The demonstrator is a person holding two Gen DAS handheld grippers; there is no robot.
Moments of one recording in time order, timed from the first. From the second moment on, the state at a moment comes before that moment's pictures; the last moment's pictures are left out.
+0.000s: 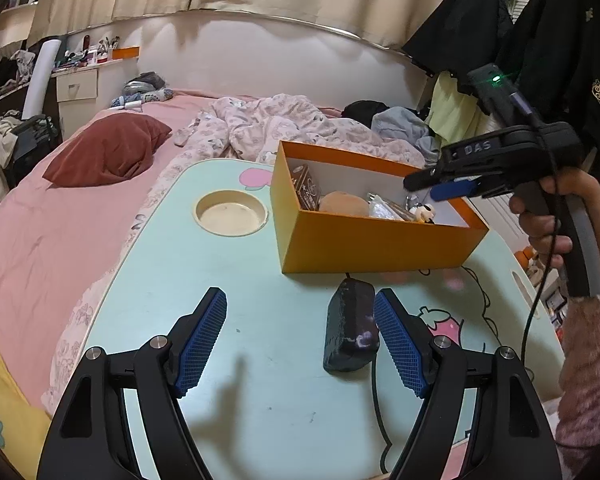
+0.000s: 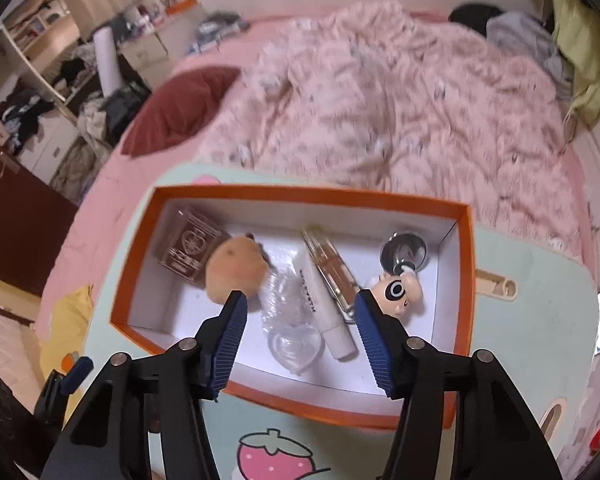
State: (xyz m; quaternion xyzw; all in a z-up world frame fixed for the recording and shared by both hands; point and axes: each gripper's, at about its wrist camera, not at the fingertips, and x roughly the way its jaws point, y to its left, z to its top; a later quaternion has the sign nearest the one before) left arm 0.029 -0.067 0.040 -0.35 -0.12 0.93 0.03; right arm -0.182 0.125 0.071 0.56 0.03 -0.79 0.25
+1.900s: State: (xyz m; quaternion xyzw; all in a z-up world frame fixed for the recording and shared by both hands) left arm -0.159 0.015 0.061 -0.50 0.02 0.87 0.05; right arm -0.036 0.221 0.038 0.45 -0.09 -0.83 0.32
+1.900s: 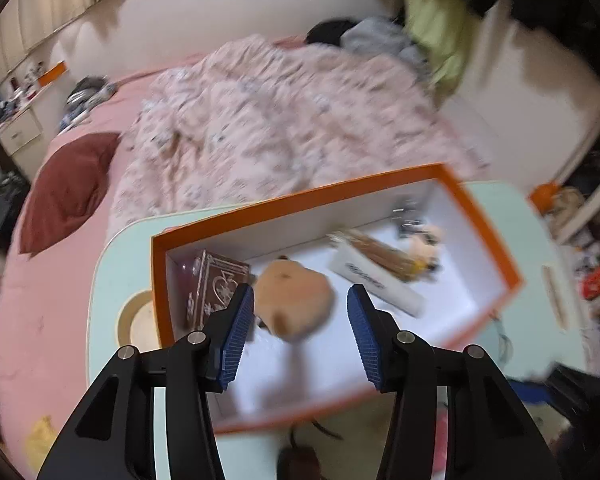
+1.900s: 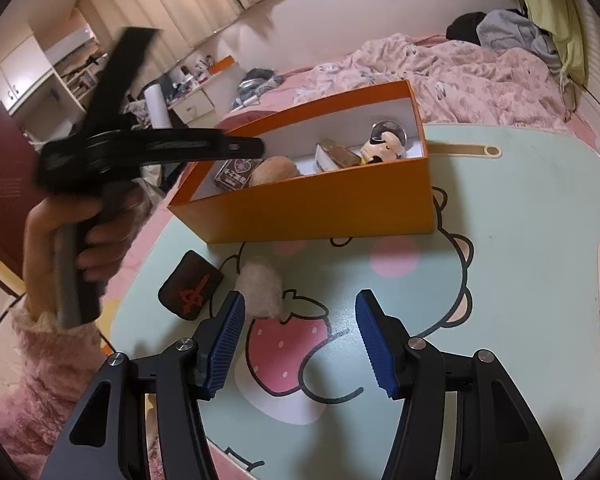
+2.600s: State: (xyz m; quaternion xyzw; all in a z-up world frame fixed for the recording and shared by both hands) left arm -0.163 0.006 0.067 -0.50 -0.02 0.86 0.09; right arm -0.035 0.224 0.037 0.45 -0.09 -0.83 0.32
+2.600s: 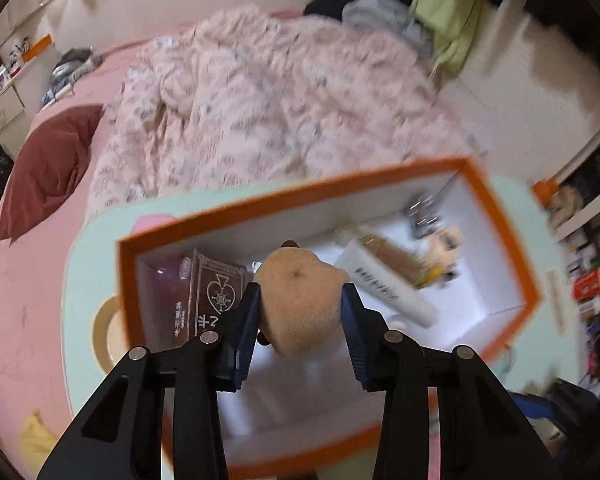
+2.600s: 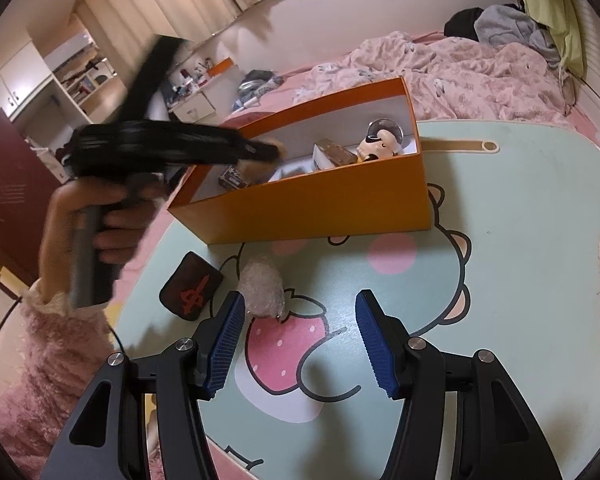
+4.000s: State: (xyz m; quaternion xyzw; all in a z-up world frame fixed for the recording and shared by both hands) left arm 0.029 -0.028 0.060 -0.37 -0.08 0.91 0.17; right arm -0.192 0.108 0.034 0.59 0.12 -0.75 0.26
